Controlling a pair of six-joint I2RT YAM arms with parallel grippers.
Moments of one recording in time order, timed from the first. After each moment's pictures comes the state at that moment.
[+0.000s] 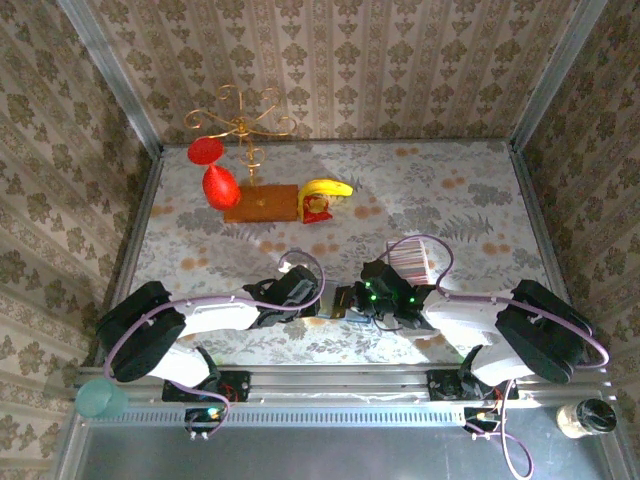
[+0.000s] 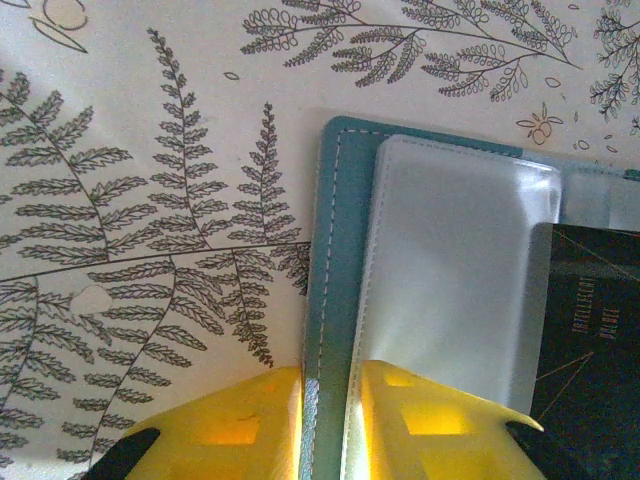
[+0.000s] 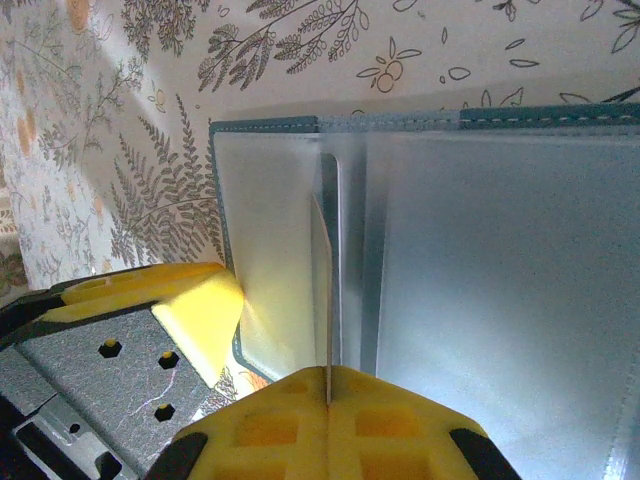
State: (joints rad) left arm -1.00 1.43 0.54 -0.09 -0.09 -0.91; right arm 0.84 1.41 0.51 0.11 -0.13 1.16
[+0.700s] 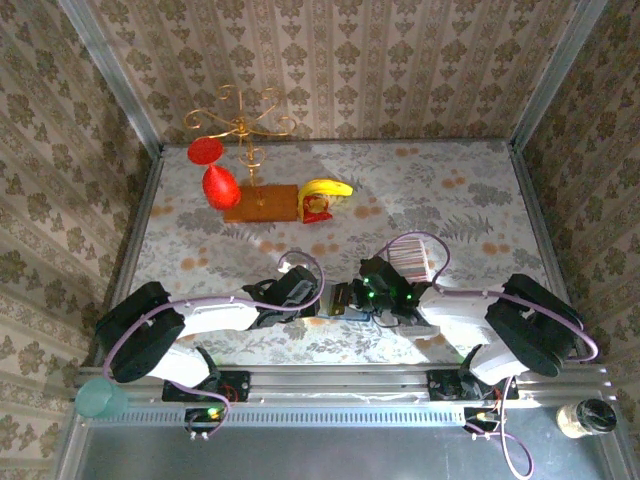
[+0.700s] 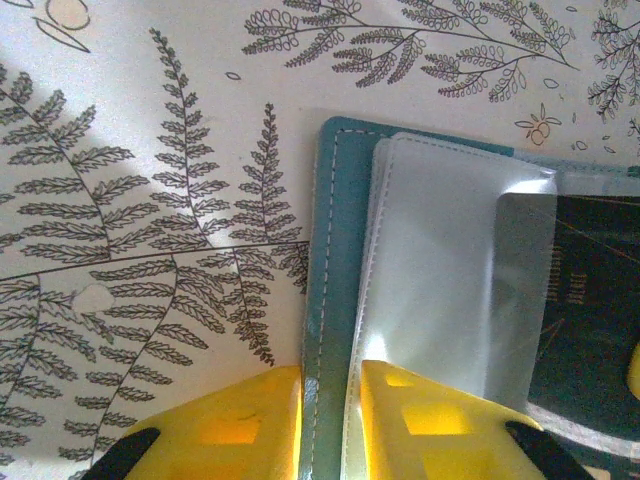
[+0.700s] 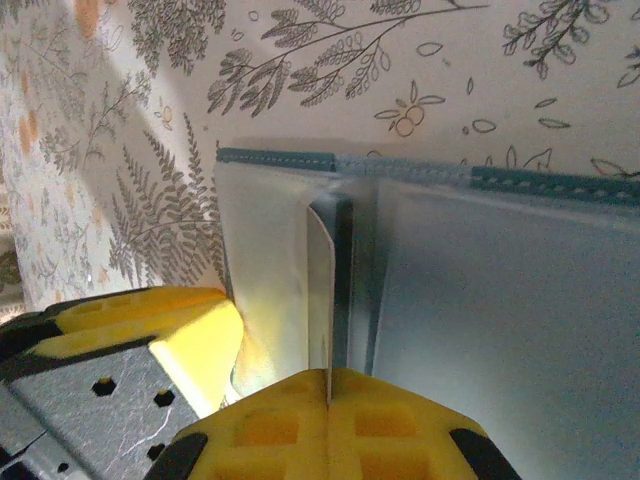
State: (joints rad) left arm -1.00 1.42 0.54 -0.08 -0.09 -0.91; right arm 0.81 1.48 0.52 0.18 -0.14 1.10
